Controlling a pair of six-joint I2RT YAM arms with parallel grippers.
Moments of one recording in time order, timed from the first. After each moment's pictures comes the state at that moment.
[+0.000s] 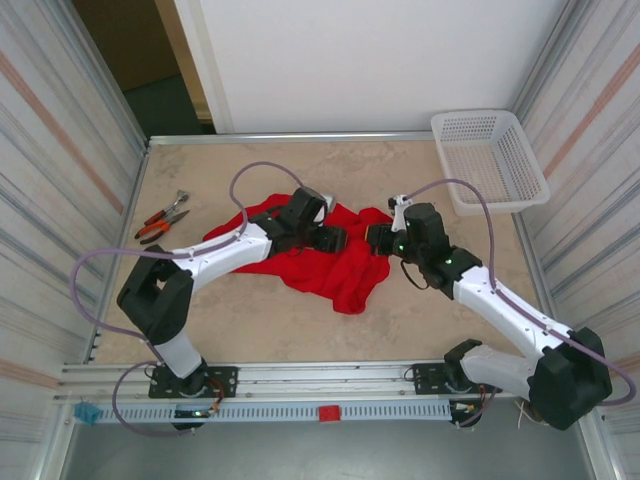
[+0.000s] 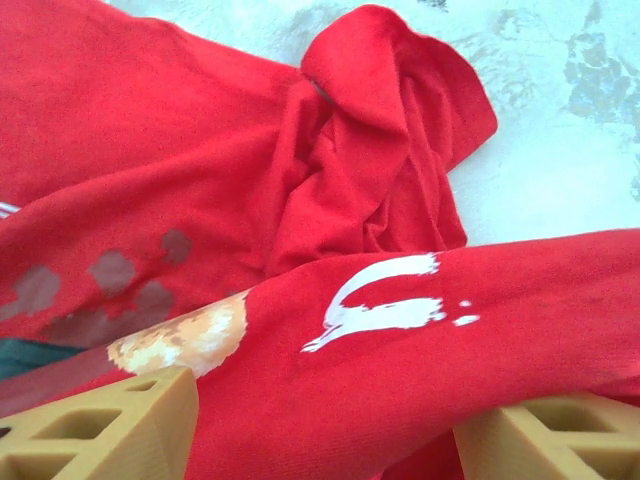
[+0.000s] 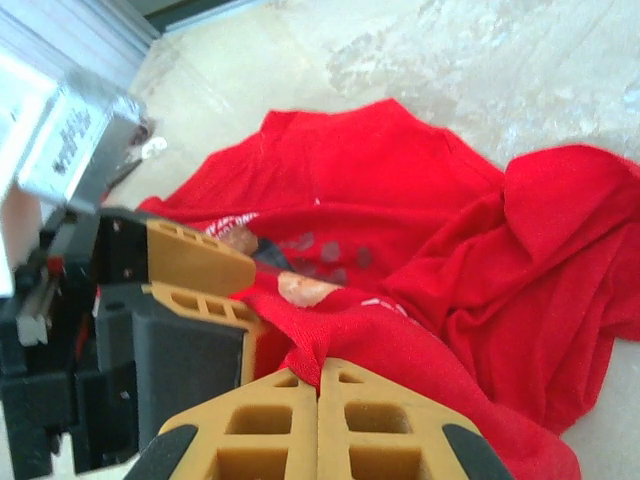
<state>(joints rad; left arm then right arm) -0.75 1.70 1.20 -0.34 0.08 -0.40 0.53 1.09 0.71 -0.16 -0.15 0.53</state>
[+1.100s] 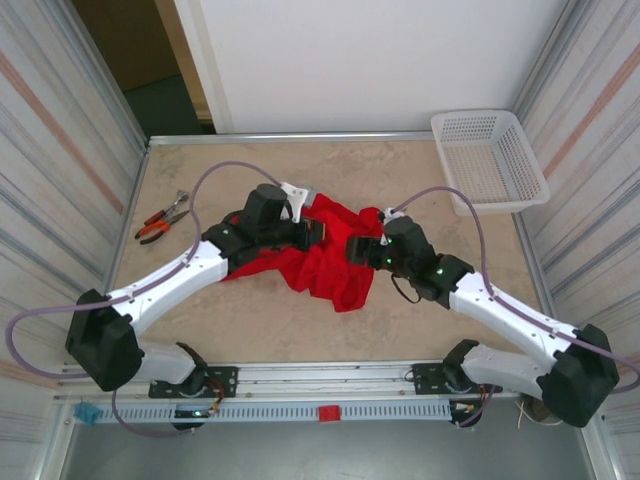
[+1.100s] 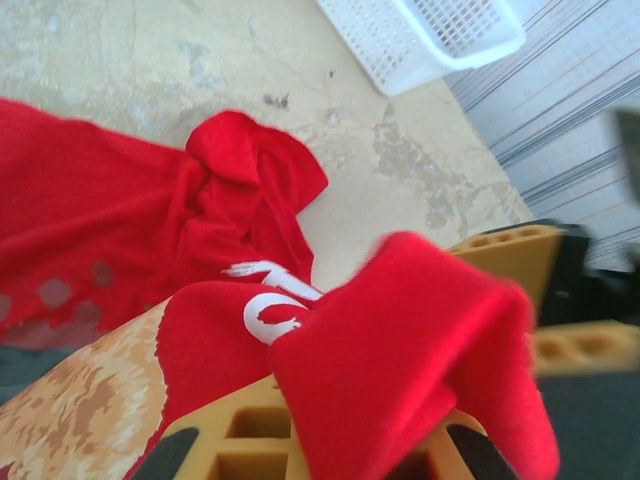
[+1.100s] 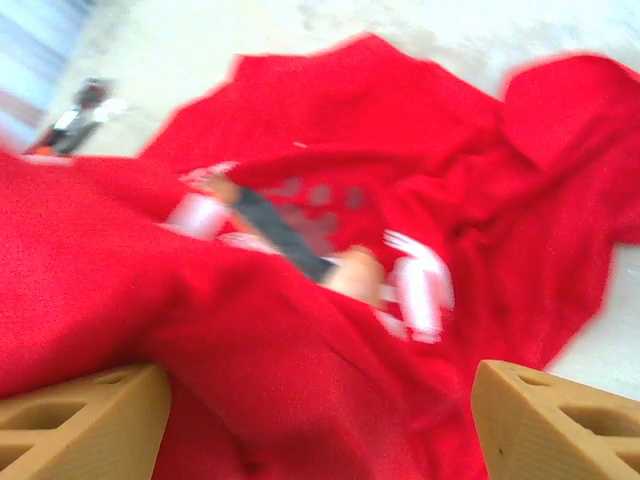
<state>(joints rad) -0.70 1.35 1.04 -0.27 0.28 -0.44 0.76 1.06 0.77 -0.30 0.11 0.66</state>
